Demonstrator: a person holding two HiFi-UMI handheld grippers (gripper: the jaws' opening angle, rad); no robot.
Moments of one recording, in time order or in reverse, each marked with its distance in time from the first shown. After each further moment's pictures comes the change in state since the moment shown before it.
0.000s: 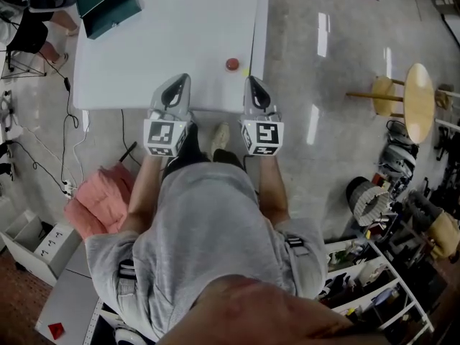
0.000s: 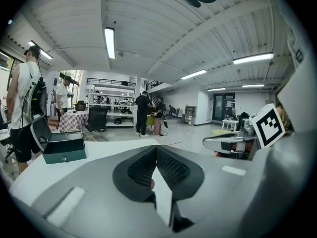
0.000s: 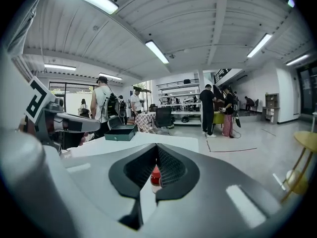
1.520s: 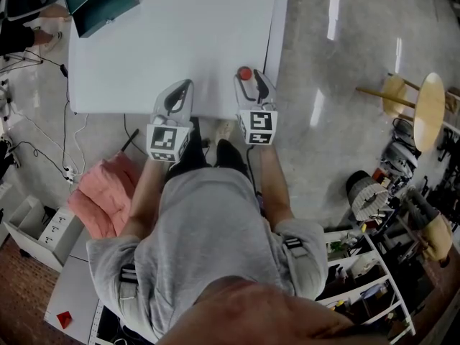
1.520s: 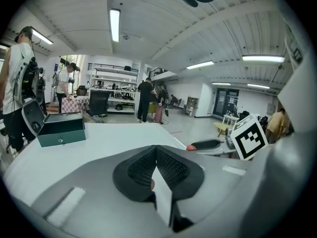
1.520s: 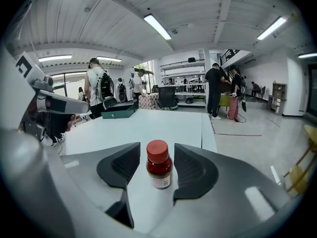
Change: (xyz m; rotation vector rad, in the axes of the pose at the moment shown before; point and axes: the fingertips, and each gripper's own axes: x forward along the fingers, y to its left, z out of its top) left arm 0.046 0.037 -0.061 -0.065 0.146 -0.007; right arm 0.102 -0.003 -0.094 0.004 0.242 0.046
